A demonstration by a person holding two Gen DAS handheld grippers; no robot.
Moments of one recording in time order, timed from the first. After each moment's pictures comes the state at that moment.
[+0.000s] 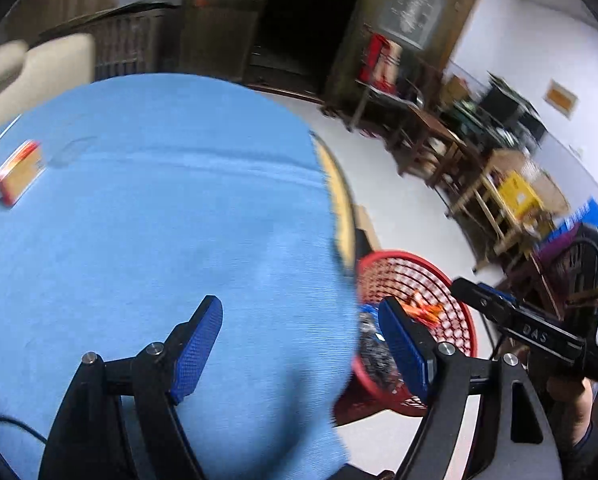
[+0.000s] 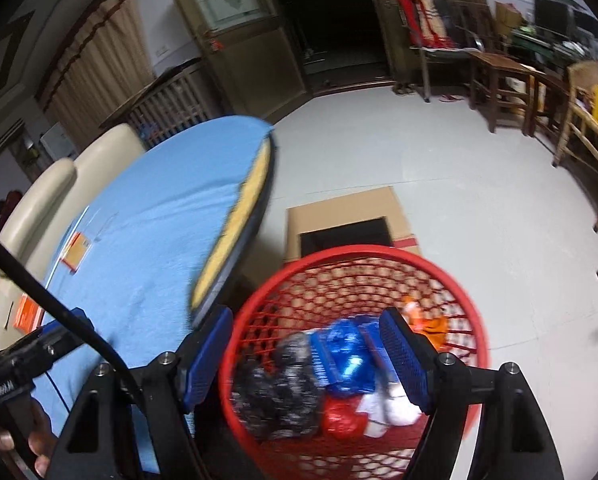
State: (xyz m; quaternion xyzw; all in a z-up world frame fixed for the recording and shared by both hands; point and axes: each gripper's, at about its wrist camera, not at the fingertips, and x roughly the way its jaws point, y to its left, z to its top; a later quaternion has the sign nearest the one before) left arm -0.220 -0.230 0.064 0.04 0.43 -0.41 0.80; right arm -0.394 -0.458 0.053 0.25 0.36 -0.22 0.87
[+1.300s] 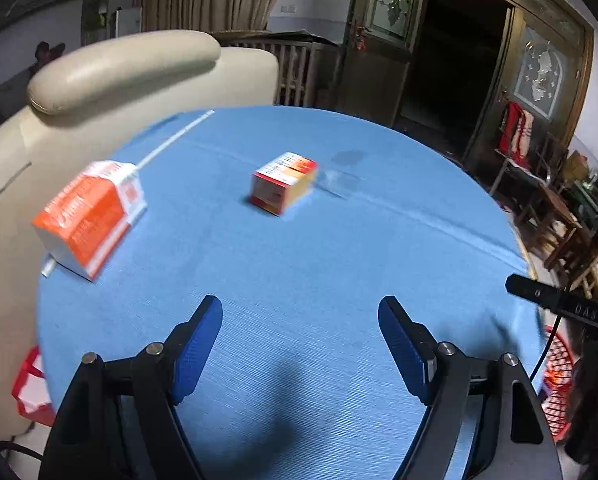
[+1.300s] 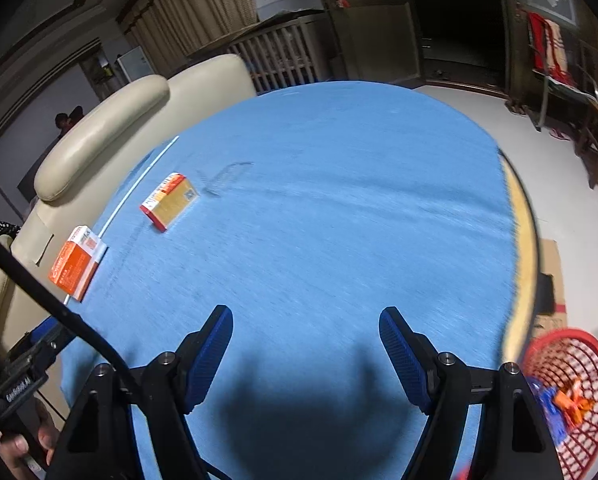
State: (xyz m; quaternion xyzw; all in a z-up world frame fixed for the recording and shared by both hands) left arm -0.118 -0.024 0.080 0.01 0.38 -0.18 0.90; right arm -0.185 -0.313 0.072 0.18 0.41 -0.07 0.89
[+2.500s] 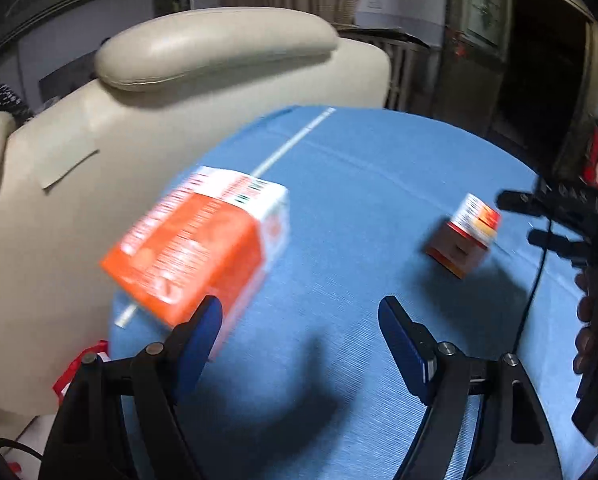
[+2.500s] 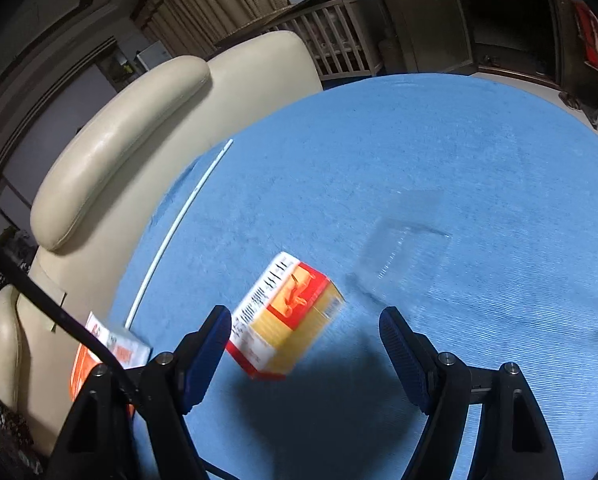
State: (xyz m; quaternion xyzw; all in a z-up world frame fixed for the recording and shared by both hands) left arm -0.001 0.064 0.061 0.00 0.40 -0.03 0.92; right arm 0.055 -0.212 0.059 0.23 0.41 -0.01 0.88
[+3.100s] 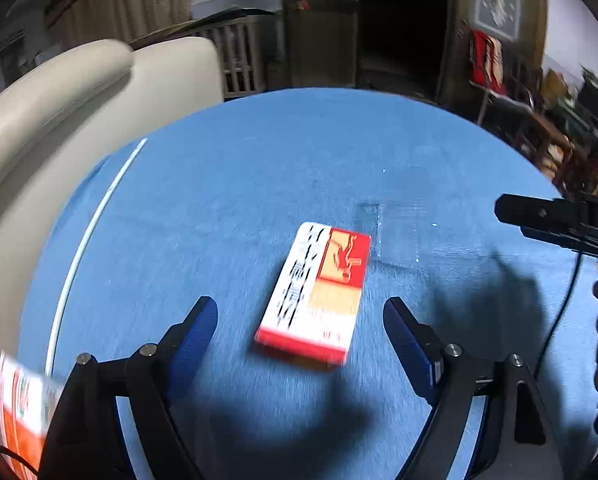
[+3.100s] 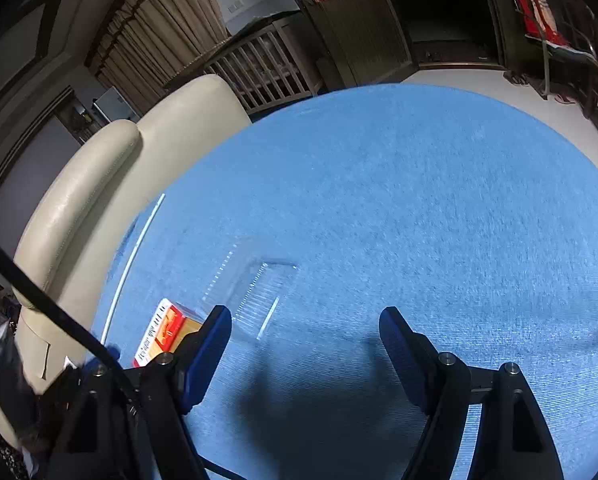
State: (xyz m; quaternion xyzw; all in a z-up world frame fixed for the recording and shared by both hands) left arm 0.090 -0.095 0.041 0.15 0.41 -0.26 0.86; right arm 0.004 -0.323 0.050 0.28 0.39 -0.09 0.87
